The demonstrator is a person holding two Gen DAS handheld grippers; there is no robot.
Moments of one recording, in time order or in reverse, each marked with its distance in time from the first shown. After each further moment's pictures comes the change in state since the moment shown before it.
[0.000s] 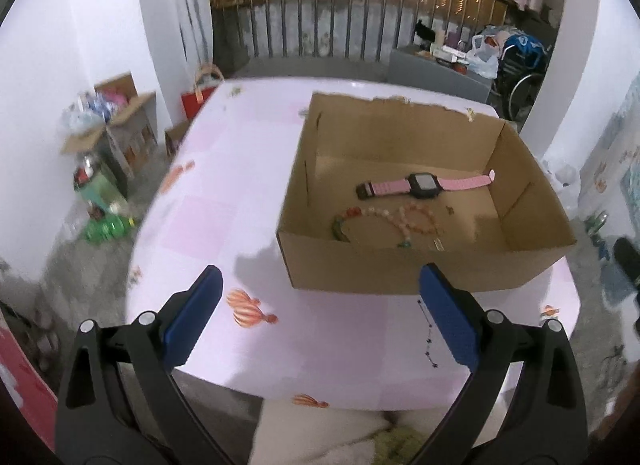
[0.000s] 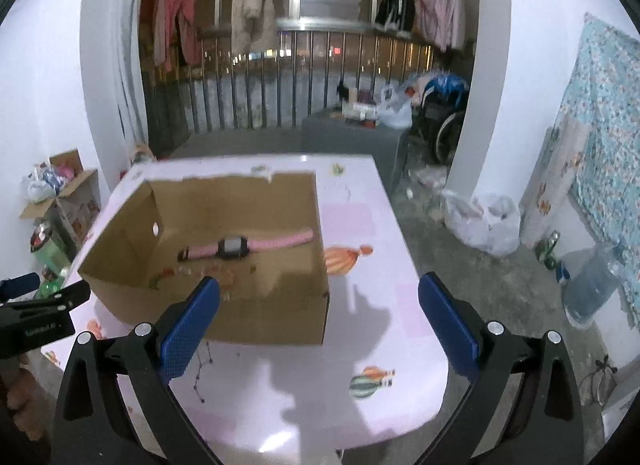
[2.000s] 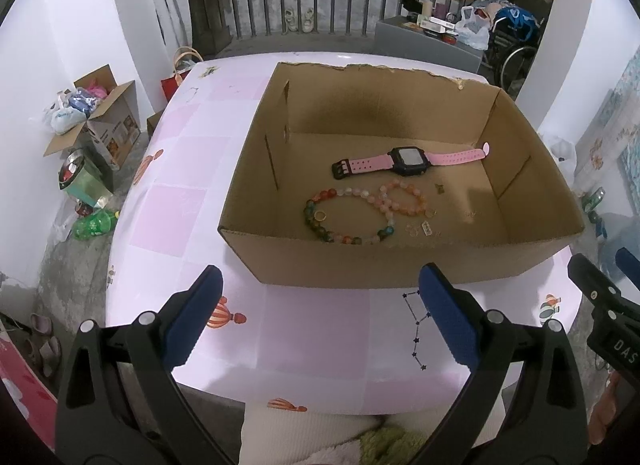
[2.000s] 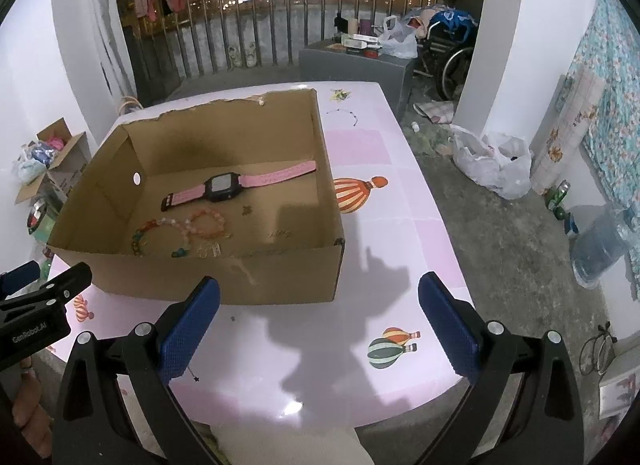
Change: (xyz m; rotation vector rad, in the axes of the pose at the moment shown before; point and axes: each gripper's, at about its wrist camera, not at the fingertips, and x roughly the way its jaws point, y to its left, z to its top) left arm 0.025 -0.024 0.004 0.053 0.081 -0.017; right arm 0.053 0.002 -0.014 0.034 0.203 0.003
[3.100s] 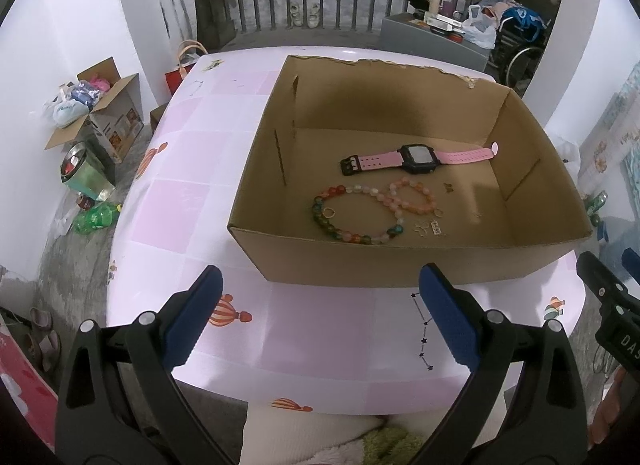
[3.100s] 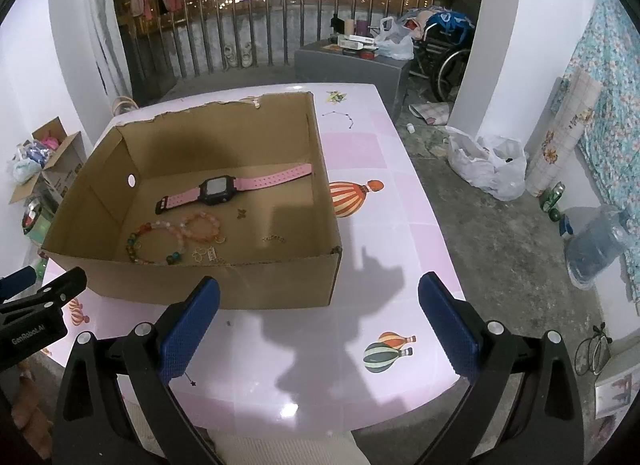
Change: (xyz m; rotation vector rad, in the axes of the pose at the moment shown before) left arm 0.010 0.006 0.003 -0.019 0.022 0.007; right arm 0.003 0.000 0.002 -0.003 0.006 -0.017
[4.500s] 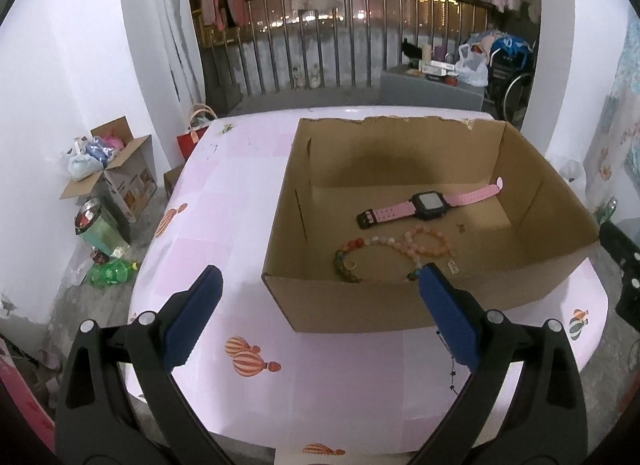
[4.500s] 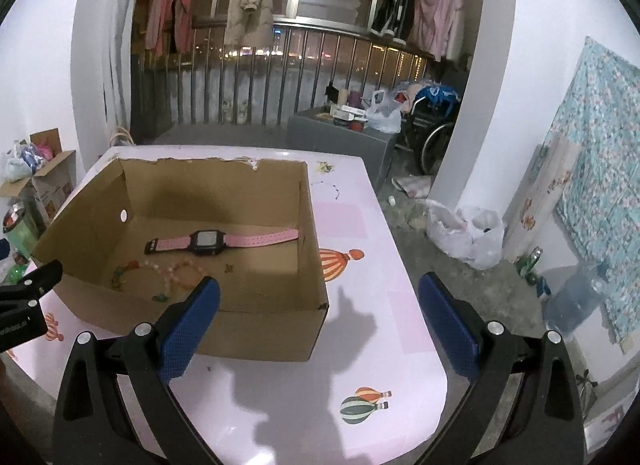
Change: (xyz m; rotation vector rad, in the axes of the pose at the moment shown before) left arm -0.015 0.007 -0.006 0.073 -0.254 0.046; right arm -0.021 0.007 -0.003 -0.087 -0.274 -0.084
